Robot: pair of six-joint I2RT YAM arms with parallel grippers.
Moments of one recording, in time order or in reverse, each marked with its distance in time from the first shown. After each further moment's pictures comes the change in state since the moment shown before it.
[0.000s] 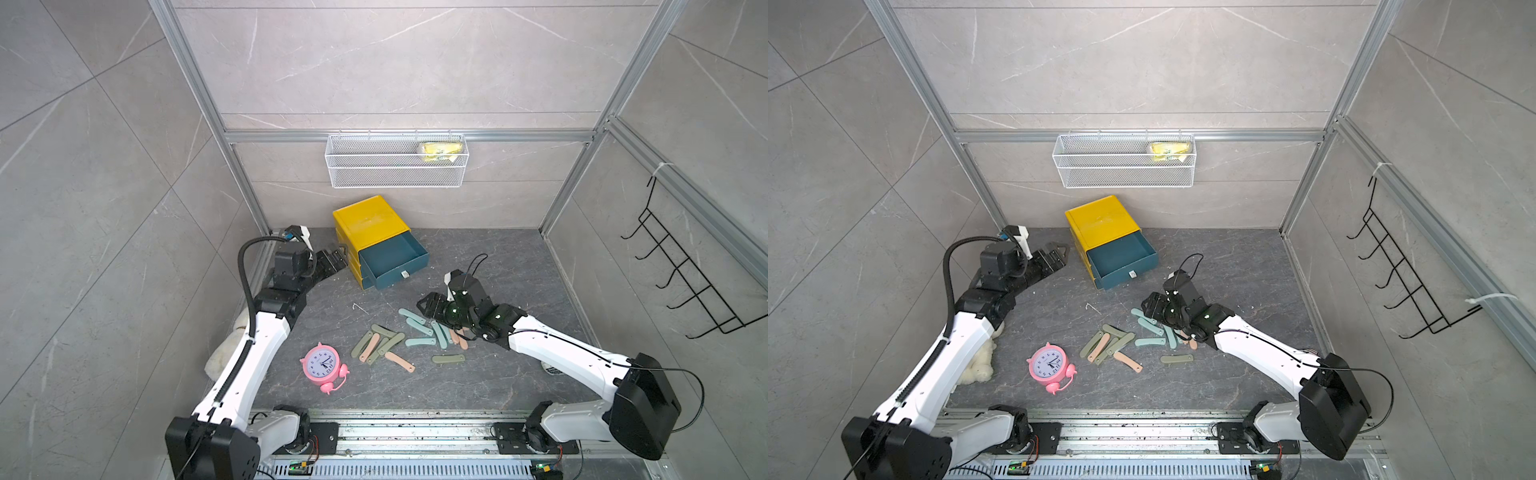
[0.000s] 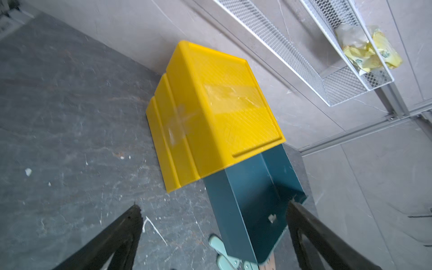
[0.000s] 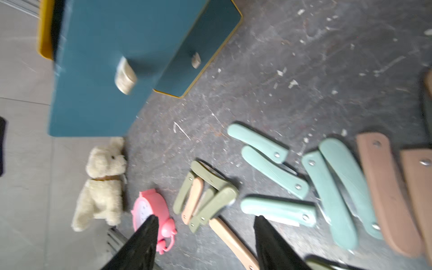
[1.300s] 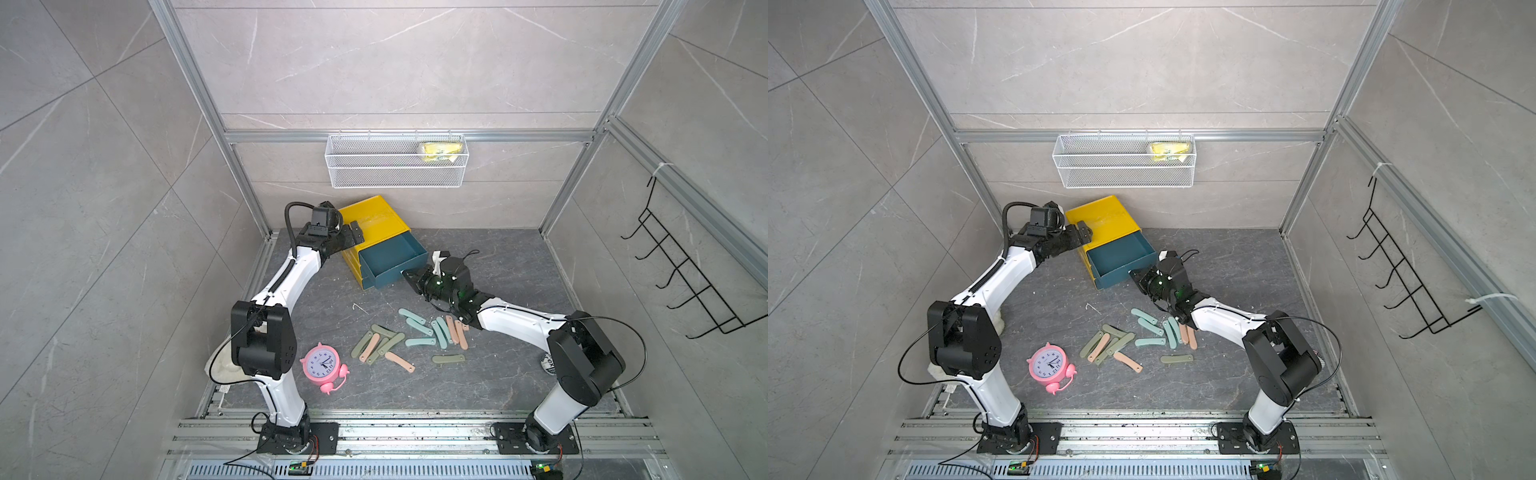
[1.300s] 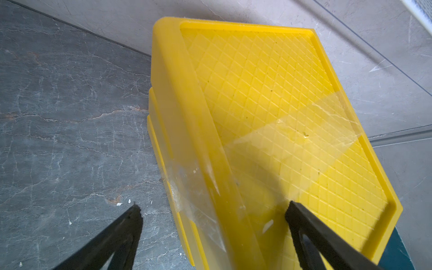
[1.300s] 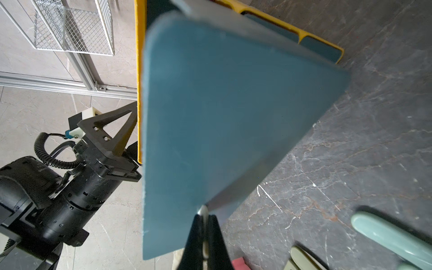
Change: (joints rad) left arm -0.012 0.690 0.576 -0.150 -0.086 0.182; right arm -0.107 0.331 0.073 0.721 -0.164 0.374
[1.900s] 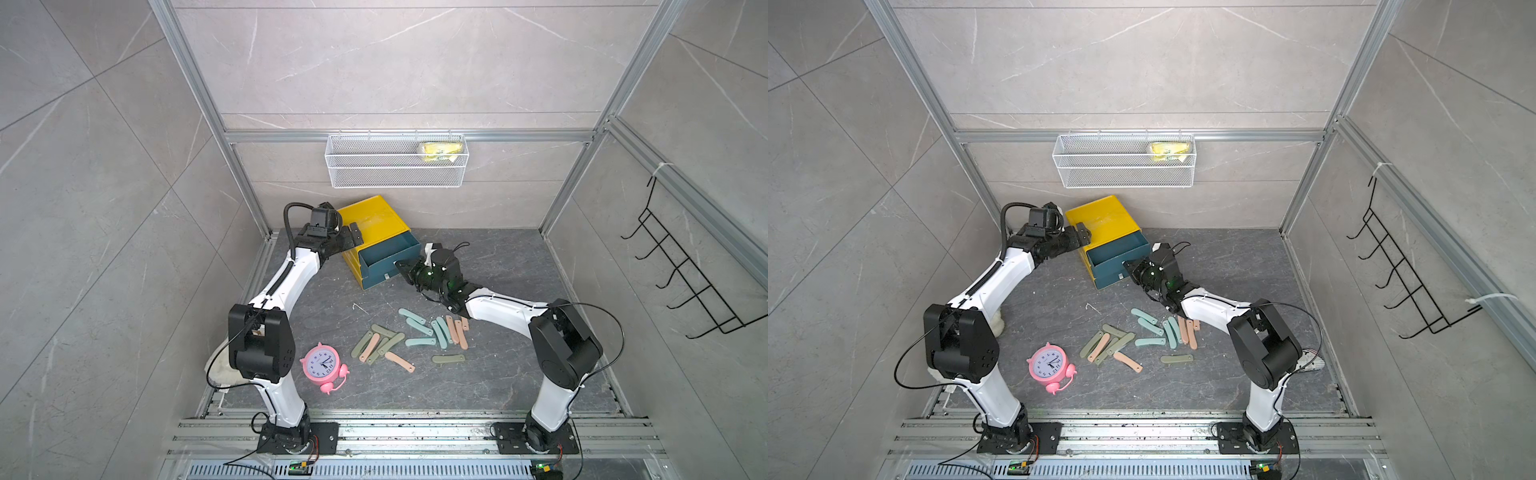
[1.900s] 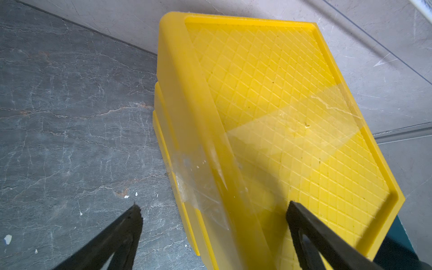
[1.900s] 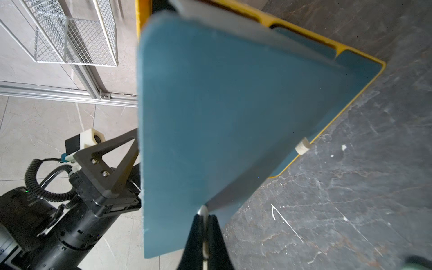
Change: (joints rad) left arm -0.004 -0.027 -0.017 -0.021 -0.008 0.011; right arm -0.001 0.123 0.136 0.015 0.002 0.012
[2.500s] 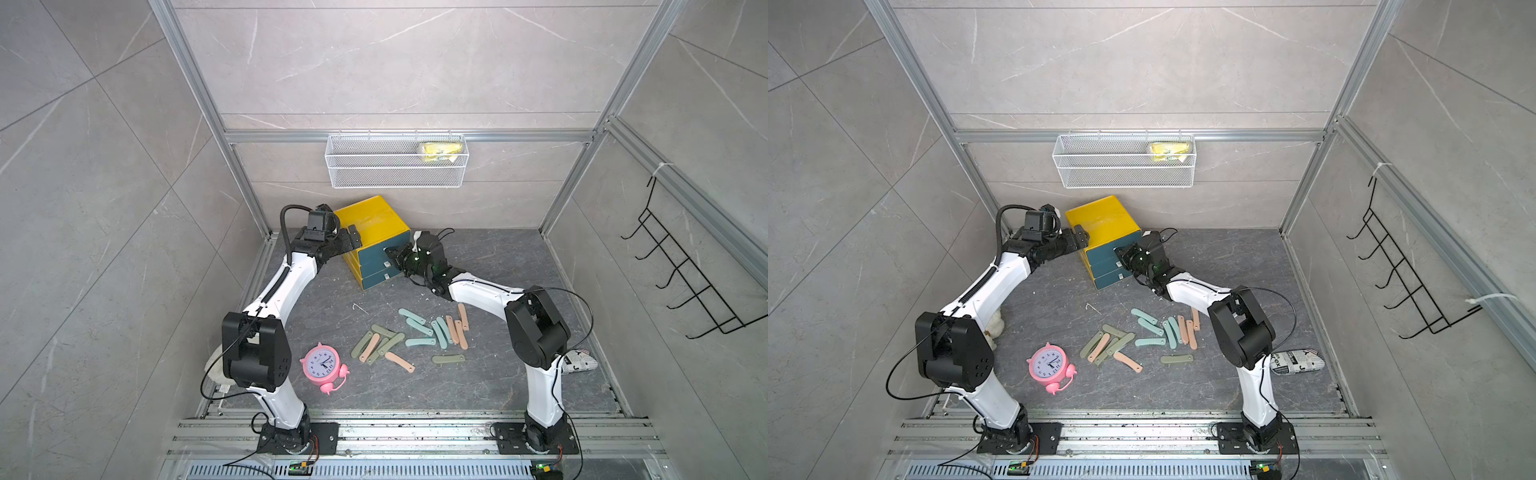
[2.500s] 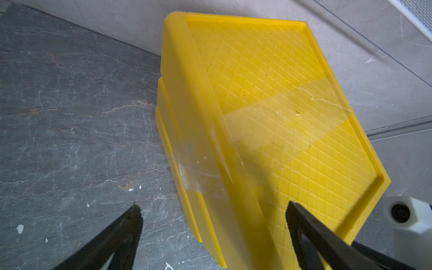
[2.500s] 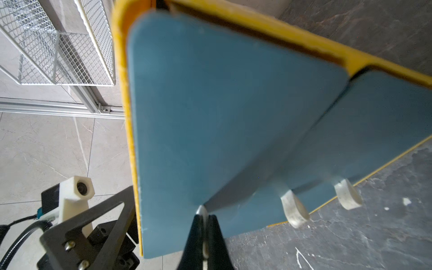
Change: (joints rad) left arm 0.000 -0.052 -0.042 0.005 0.005 0.011; right arm -0.007 0.212 0.284 -0.056 0.013 0.014
